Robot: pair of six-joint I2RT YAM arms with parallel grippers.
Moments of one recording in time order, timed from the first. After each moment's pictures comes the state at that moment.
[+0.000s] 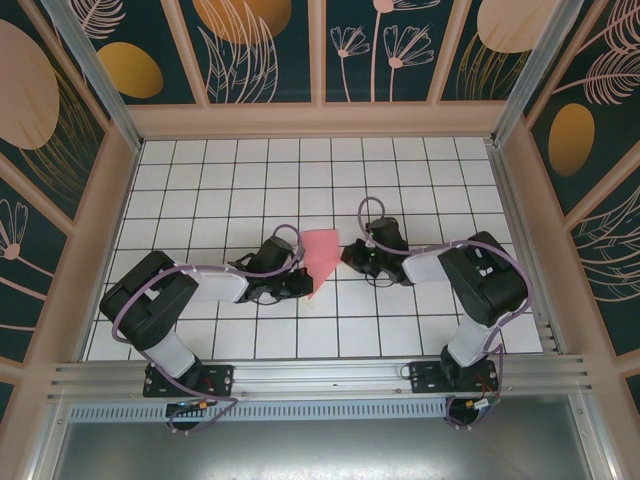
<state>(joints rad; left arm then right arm) -0.71 1.65 0.61 0.14 0.38 -0.79 0.53 1.73 0.62 0.34 -0.36 0.96</state>
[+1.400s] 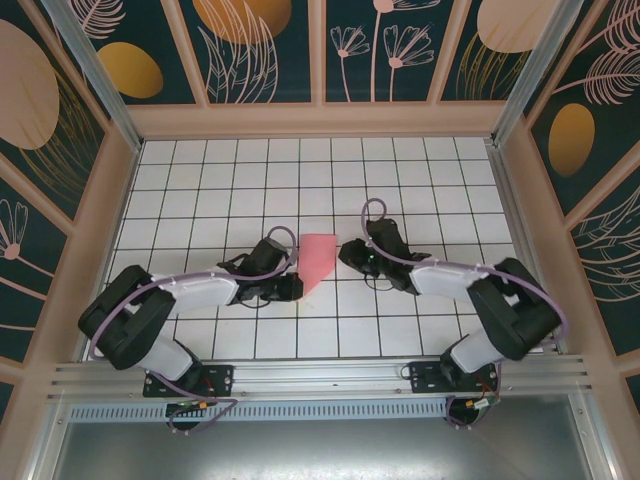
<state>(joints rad) -0.71 1.48 0.60 -0.09 0.30 -0.64 0.64 1.46 0.59 0.19 -0.19 0.97</state>
